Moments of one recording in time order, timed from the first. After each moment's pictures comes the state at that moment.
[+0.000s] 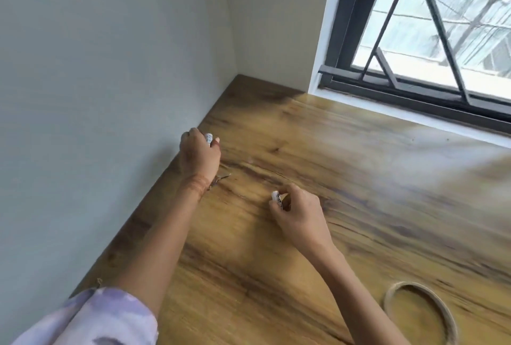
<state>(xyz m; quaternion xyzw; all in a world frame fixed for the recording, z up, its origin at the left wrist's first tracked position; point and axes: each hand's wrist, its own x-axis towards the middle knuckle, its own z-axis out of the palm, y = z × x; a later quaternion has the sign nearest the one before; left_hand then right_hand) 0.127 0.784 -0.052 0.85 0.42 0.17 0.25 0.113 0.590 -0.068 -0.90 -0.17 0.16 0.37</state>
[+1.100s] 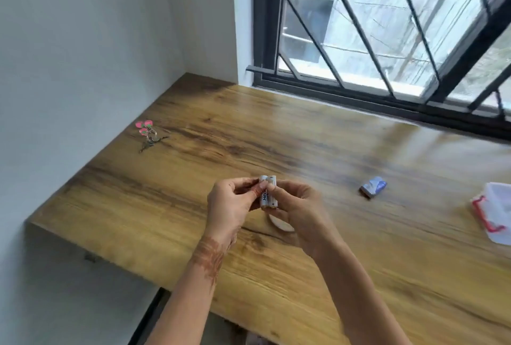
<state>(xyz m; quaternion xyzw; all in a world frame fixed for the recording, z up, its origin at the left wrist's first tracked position) -0.018 0.503 -0.019 0.65 0.29 0.11 0.69 0.018 0.390 -0.016 -0.62 -0.01 0.27 0.74</state>
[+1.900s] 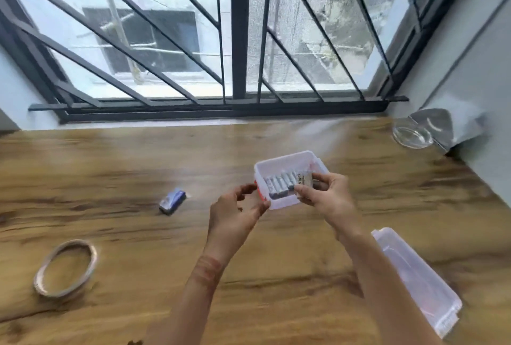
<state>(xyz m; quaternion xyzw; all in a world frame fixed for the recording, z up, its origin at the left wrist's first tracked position) 0.070 0.175 -0.012 0.84 0.04 0.00 0.54 0.080 0.008 0.004 -0.76 0.17 -0.03 0.63</state>
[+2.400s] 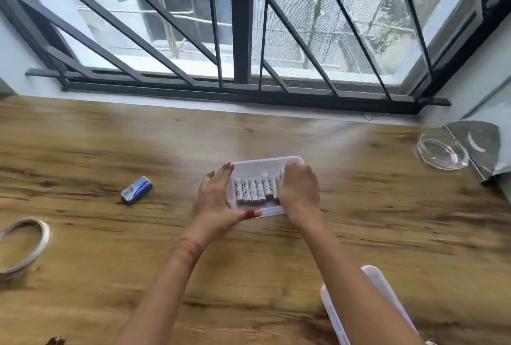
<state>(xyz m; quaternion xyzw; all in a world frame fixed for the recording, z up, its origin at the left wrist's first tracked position) 0.126 0.128 -0.047 0.93 0.05 -0.04 0.37 0.173 -0.021 -0.037 -0.98 0.03 -0.03 0.21</state>
